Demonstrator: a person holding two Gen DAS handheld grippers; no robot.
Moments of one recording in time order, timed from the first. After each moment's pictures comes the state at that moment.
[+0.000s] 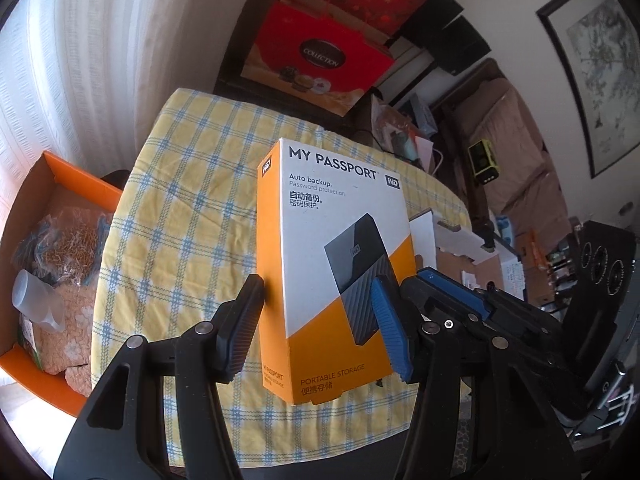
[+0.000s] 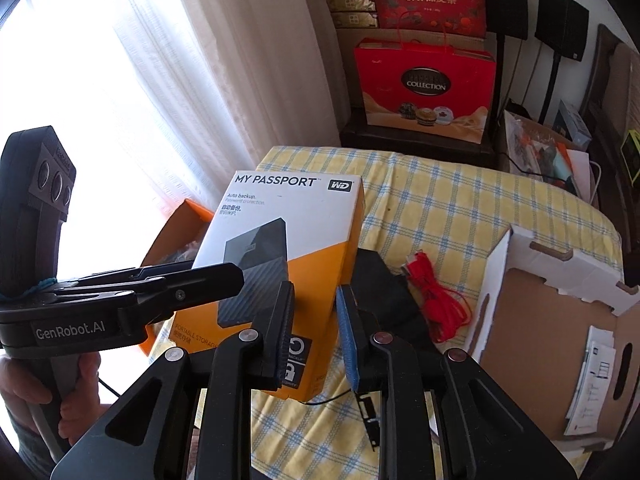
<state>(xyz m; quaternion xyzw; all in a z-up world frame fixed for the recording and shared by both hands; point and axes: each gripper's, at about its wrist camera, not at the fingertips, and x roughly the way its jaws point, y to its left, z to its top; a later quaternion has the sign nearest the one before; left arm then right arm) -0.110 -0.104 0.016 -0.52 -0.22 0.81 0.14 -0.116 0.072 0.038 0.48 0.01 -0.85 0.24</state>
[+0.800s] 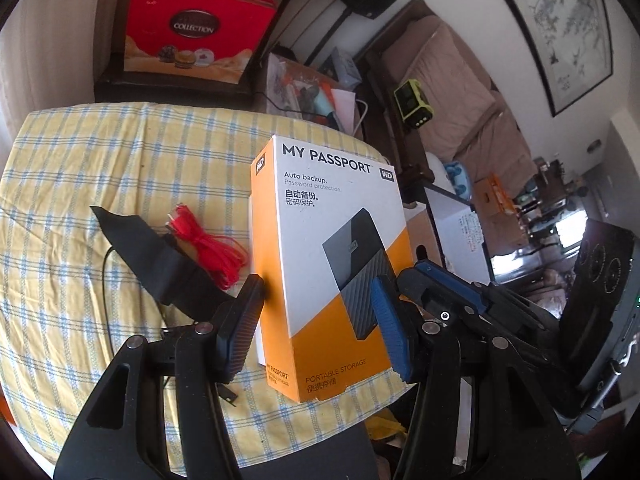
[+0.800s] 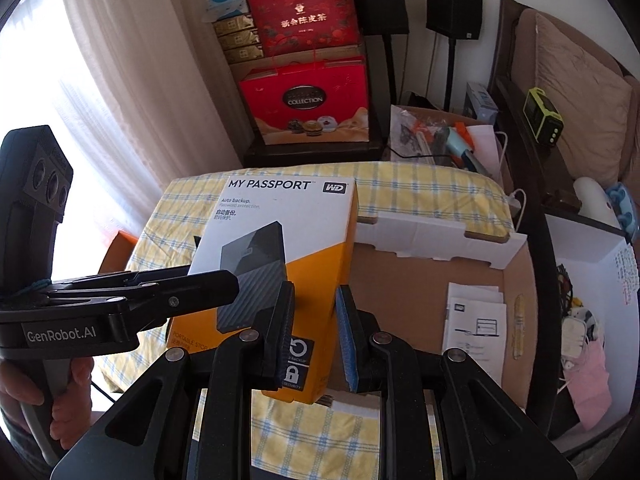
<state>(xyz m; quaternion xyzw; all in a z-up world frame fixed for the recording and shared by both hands) -0.125 0.063 0.037 -0.54 -0.18 0.79 0.25 -0.089 0.235 0.069 0.46 -0.03 -0.88 0.12</state>
